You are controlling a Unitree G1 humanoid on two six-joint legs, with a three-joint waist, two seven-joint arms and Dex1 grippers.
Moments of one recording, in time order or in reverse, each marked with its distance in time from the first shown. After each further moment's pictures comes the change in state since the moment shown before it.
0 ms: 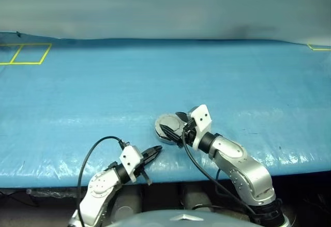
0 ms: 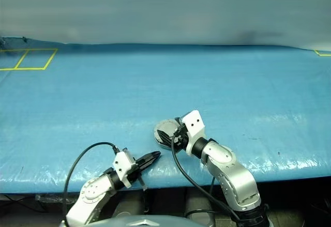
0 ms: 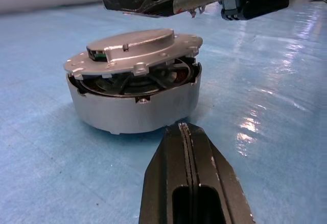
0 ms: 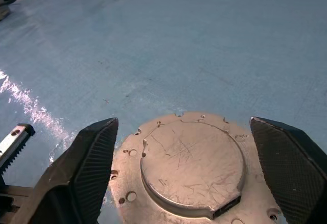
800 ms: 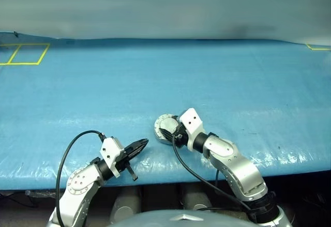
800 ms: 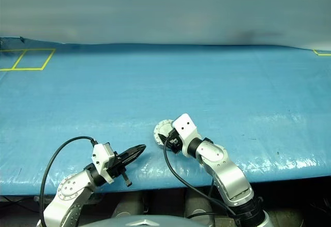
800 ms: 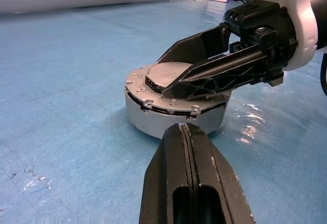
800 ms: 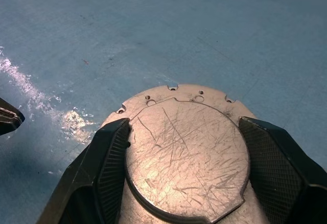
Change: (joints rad) left arm 0.033 -0.010 0.079 -0.024 -0.073 0.033 -0.046; right arm -0.044 -0.038 0.107 0.076 -0.153 -0.028 -0.004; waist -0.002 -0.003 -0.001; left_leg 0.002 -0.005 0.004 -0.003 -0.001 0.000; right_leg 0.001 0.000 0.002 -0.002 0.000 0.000
